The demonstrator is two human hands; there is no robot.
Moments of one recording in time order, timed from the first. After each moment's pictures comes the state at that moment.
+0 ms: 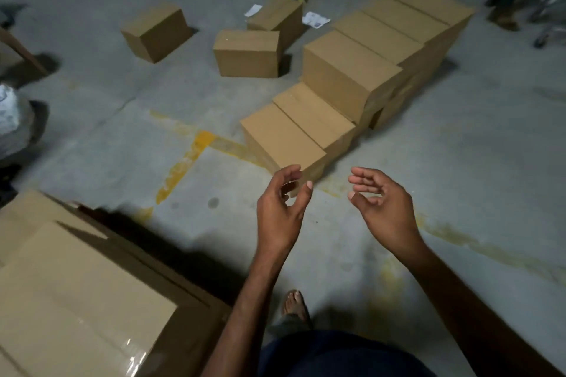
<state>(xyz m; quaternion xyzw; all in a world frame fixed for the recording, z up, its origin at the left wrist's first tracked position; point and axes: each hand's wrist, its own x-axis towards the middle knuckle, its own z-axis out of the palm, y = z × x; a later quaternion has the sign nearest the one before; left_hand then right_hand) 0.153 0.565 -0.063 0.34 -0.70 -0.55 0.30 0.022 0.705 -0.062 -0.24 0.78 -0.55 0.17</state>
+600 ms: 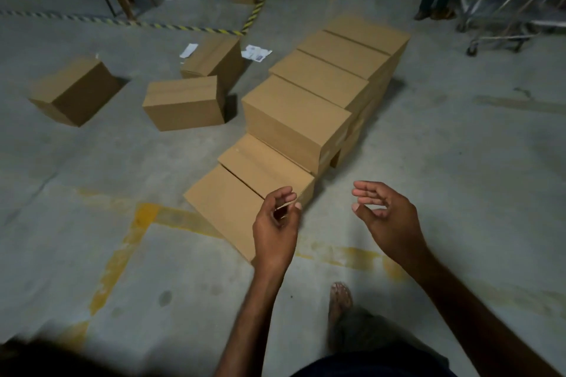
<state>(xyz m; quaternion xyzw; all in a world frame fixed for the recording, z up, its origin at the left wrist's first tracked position) -0.184 0.456 -0.092 0.31 -0.66 -0.64 0.24 -0.296 0.631 -0.079 -0.17 0.81 -0.55 0.11</state>
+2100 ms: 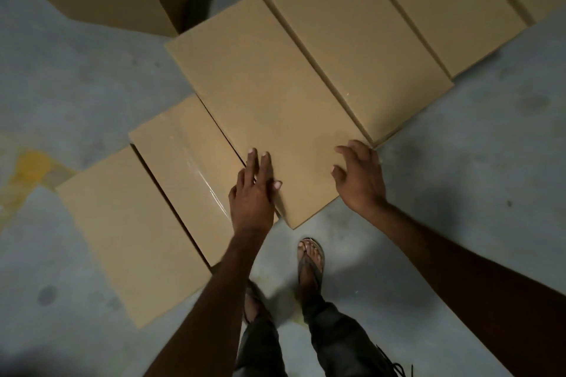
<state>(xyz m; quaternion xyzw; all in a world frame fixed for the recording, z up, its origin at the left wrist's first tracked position) -0.710 0.255 -0.465 0.43 -0.85 -0.31 -0.06 -0.907 0.388 -0.447 -0.34 0.92 -0.10 0.19</state>
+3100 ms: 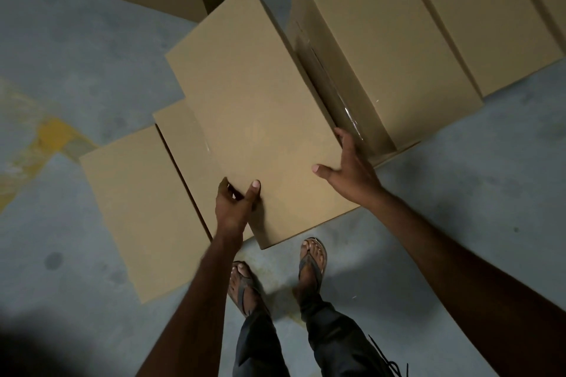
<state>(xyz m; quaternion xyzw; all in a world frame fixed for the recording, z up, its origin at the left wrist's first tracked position) -0.641 0.232 -0.459 0.65 -0.40 -0.63 0.14 -0.875 0.320 -0.393 -0.29 0.85 -0.22 0.38</state>
